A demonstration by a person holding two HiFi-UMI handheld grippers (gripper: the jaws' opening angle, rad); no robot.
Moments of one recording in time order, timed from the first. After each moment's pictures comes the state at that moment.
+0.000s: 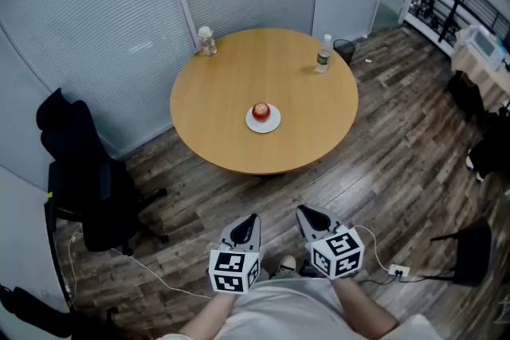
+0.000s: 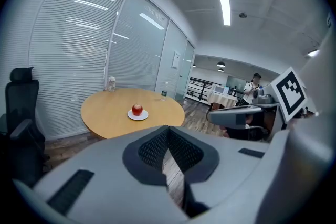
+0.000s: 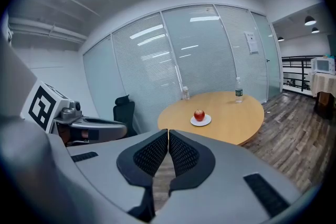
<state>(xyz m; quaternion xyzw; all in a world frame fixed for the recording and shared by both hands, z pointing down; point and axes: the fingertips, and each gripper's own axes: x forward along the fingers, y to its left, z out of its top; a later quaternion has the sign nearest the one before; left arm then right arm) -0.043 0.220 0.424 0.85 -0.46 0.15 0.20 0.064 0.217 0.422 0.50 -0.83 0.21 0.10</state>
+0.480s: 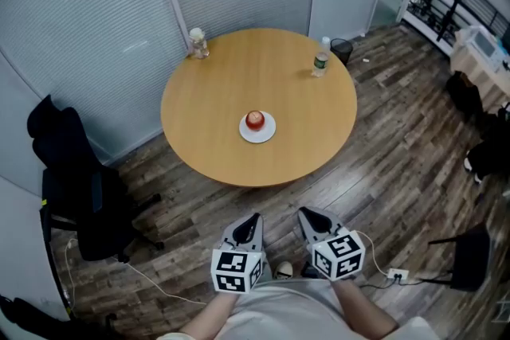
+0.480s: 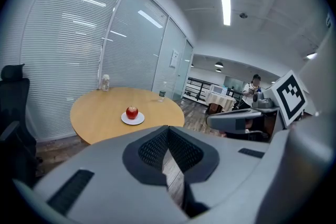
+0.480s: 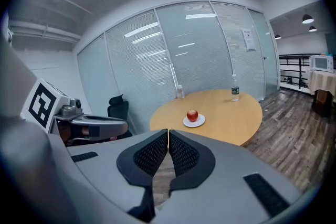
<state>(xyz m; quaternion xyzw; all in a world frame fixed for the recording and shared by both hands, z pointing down) -0.021 0.164 0.436 0.86 -0.44 0.15 0.20 0.083 0.168 0.441 0.51 -0.82 0.22 0.11</state>
